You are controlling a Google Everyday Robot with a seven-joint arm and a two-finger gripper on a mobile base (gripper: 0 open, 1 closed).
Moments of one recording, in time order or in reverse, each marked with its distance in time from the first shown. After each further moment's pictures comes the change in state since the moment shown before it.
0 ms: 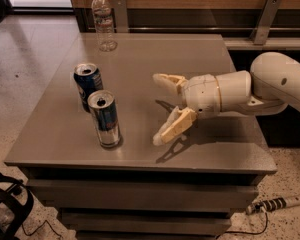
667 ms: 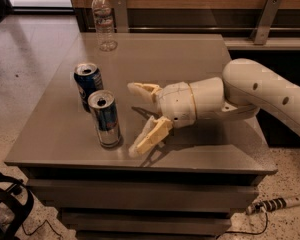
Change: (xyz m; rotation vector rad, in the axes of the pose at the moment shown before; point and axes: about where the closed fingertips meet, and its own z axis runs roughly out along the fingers) arm -0.009 0.027 0.054 -0.094 -0.033 0.003
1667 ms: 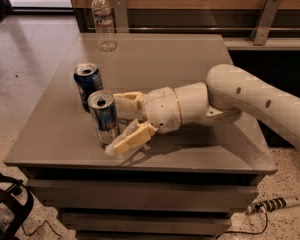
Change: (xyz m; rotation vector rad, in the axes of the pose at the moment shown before) arm -0.009 0.015 0.035 -0.059 -0.047 -0.018
